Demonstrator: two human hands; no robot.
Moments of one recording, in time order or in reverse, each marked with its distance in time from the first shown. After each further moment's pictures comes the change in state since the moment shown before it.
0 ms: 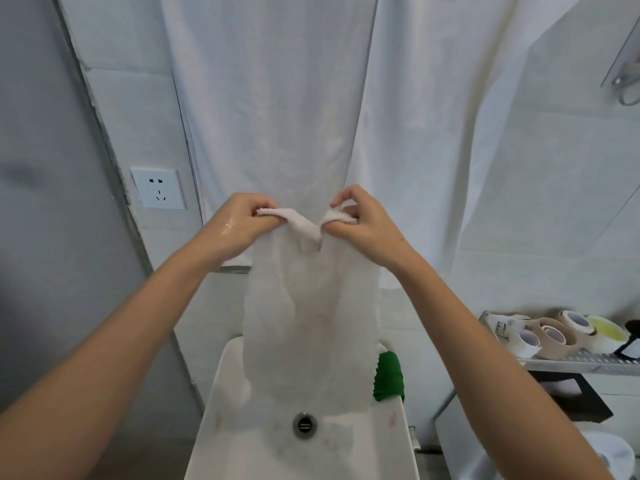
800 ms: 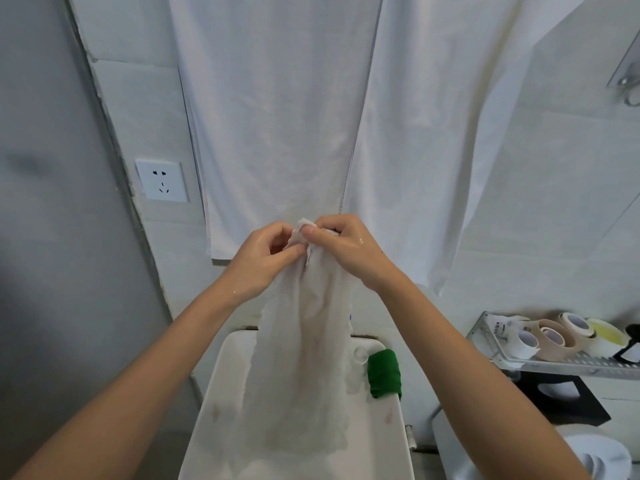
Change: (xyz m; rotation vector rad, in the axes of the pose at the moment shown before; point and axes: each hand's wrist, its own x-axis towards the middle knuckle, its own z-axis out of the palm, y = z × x) left_hand -0.029 -0.029 0.049 -0.273 -0.006 0.079; right_hand -0.018 -0.006 0.029 0.202 -0.122 -0.020
